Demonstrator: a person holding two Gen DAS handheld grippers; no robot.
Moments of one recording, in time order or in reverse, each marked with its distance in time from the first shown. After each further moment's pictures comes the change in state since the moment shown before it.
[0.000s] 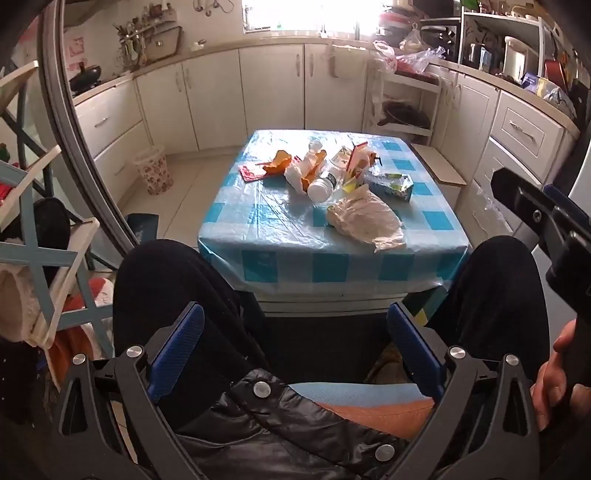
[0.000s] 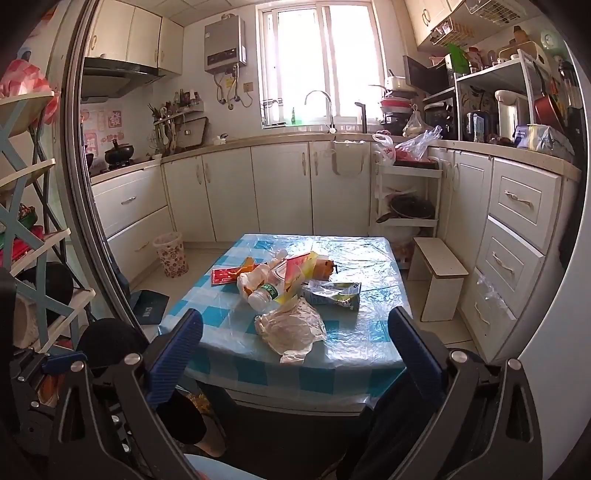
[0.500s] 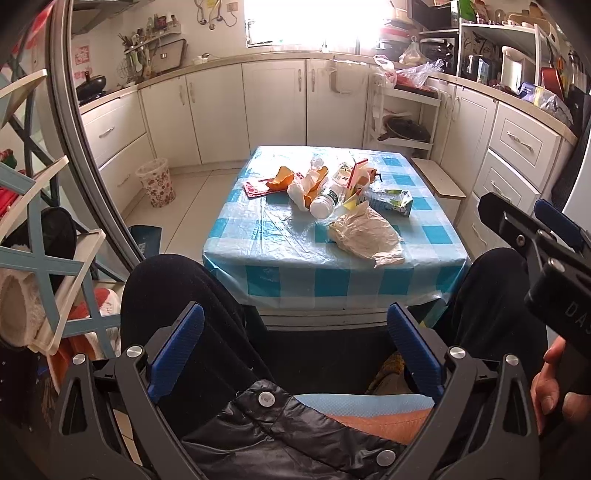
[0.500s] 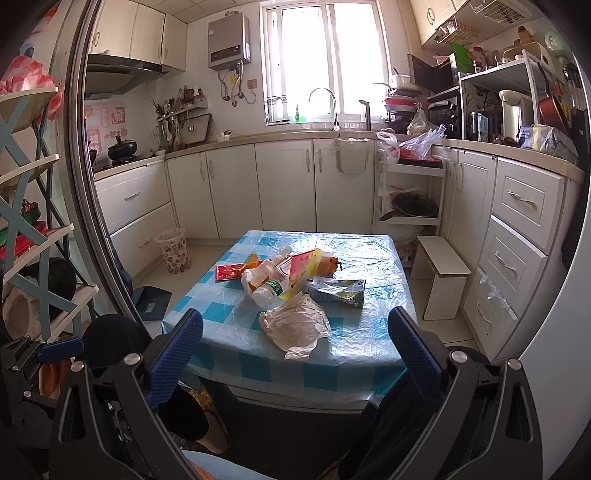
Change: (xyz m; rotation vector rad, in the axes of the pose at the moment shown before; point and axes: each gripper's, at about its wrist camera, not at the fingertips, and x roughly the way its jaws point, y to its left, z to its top) left arm -0.008 0.006 0.004 -0.005 -0.045 -0.012; right arm 0.001 0.003 -0.002 -0.009 0.009 0.010
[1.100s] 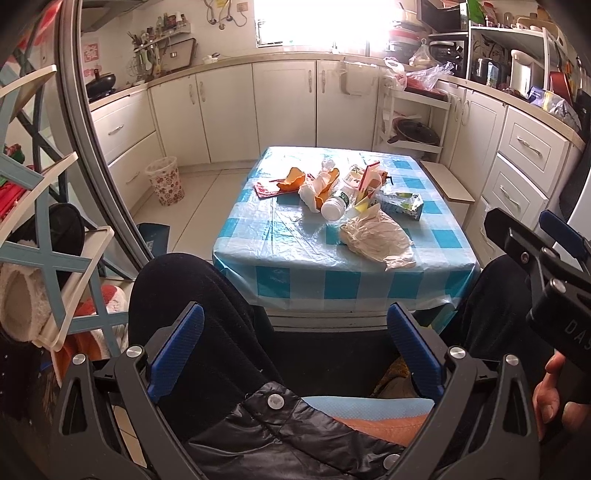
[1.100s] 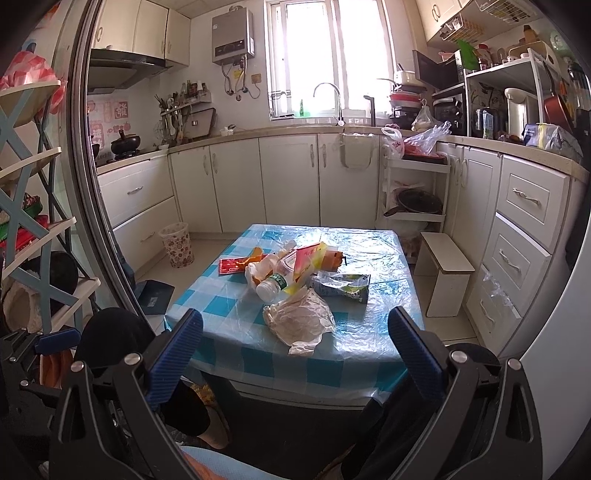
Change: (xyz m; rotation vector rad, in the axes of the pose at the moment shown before) left arm 0.002 0.005 0.000 -0.019 -0.006 0.031; right arm 0.004 0.002 -0.004 -0.011 0.020 0.012
